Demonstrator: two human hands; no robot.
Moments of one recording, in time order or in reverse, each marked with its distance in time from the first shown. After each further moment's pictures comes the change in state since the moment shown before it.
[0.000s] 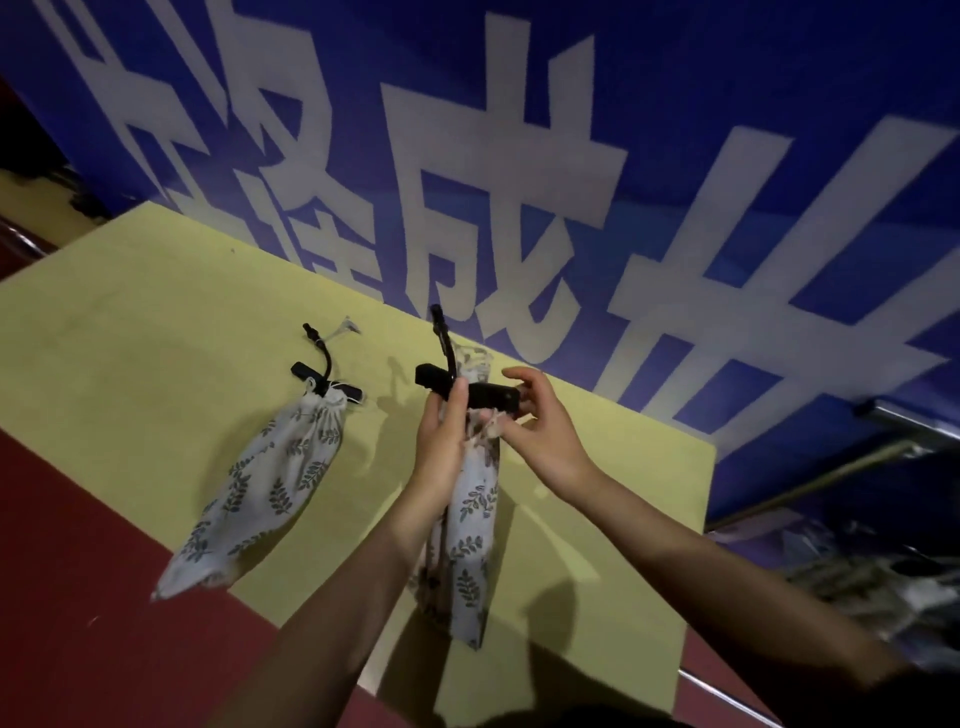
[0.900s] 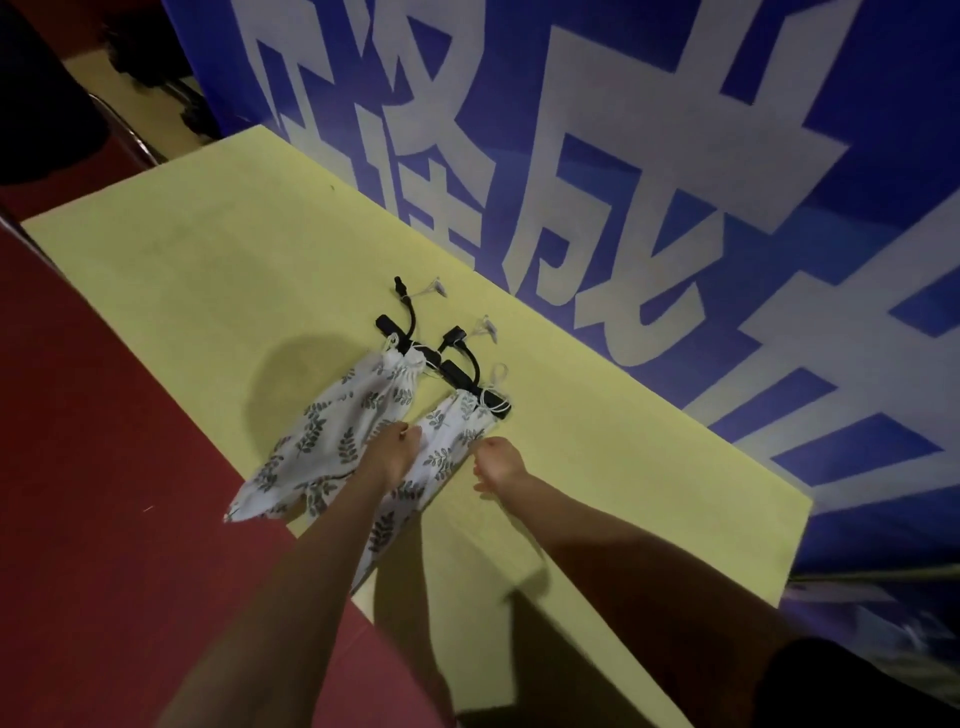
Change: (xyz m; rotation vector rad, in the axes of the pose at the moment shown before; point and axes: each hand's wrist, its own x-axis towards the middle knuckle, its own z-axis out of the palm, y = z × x) left_hand 0.053 -0.077 -0.162 0.701 0.087 -0.276; right_hand 0.039 0.078 0.155 -0.162 -0.234 0.748
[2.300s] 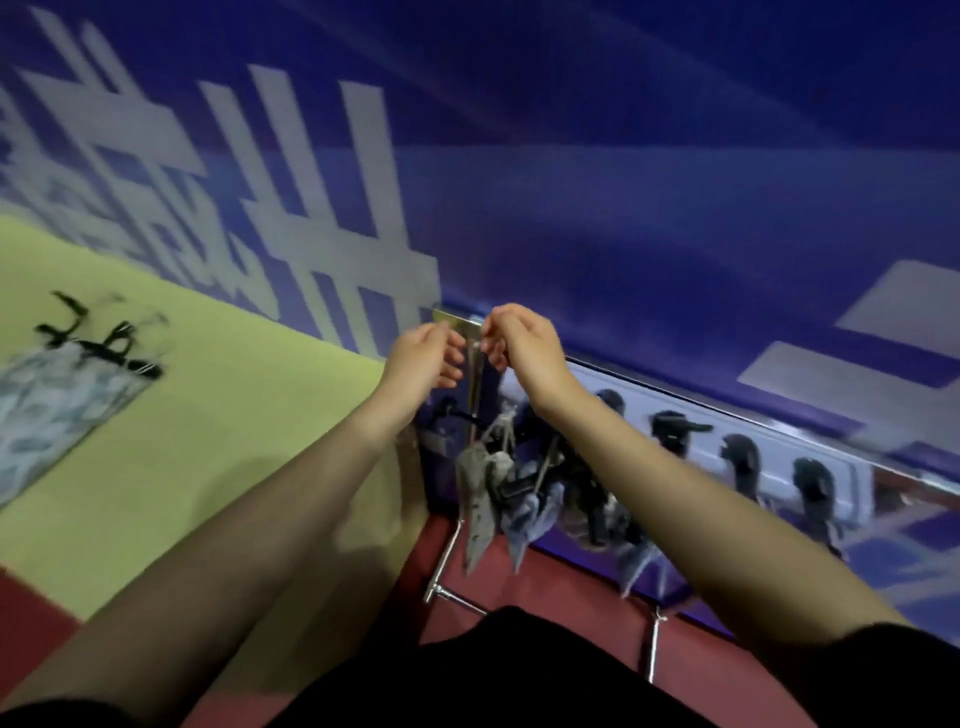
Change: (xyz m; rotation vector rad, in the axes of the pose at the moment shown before) left_hand -0.372 0.348 0.429 -0.470 -0.153 0.424; right_hand -0.282 0.255 -0.536 0.444 0.344 -0.722
